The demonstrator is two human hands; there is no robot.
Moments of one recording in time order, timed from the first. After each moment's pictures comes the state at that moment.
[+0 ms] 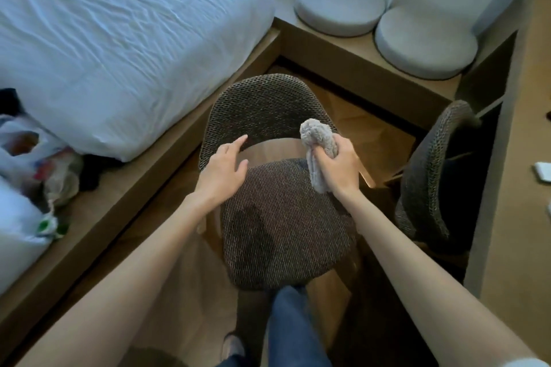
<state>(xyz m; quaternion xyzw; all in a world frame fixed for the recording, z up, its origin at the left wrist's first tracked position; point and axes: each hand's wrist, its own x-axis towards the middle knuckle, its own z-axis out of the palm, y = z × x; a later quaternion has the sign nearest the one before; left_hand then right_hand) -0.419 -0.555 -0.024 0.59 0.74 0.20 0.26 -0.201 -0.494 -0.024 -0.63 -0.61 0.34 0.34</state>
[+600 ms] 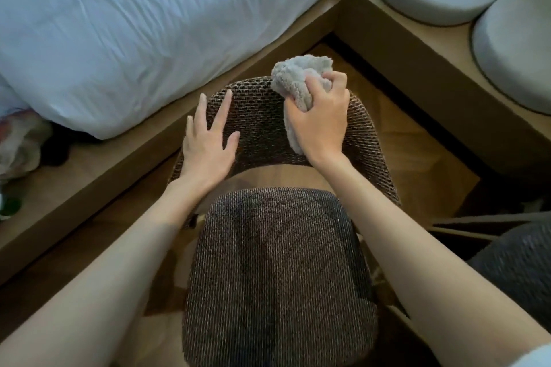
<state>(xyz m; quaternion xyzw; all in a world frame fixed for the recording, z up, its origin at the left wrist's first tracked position) -0.479 -0.365 -0.167 0.46 0.84 0.21 0.19 -0.338 -0.250 -0.149 -0.52 -0.76 0.23 0.32</state>
